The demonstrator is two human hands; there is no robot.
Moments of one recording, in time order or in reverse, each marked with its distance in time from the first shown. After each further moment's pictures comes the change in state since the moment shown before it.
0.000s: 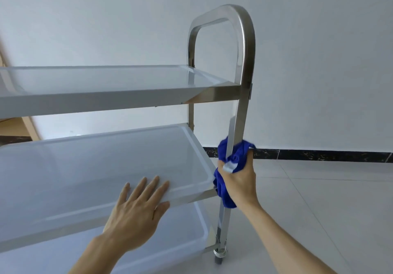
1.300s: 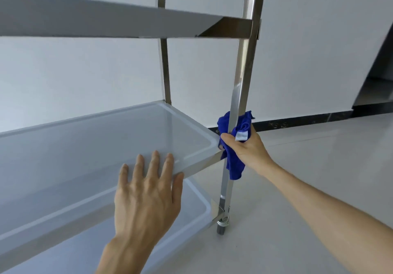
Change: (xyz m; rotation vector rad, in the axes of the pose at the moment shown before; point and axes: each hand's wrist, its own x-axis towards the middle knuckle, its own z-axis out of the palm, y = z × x) left_hand 0.015 -0.001 0.021 0.056 0.360 0.129; right_hand 0.002 0.043 -0.004 -0.190 -0.025 0.052
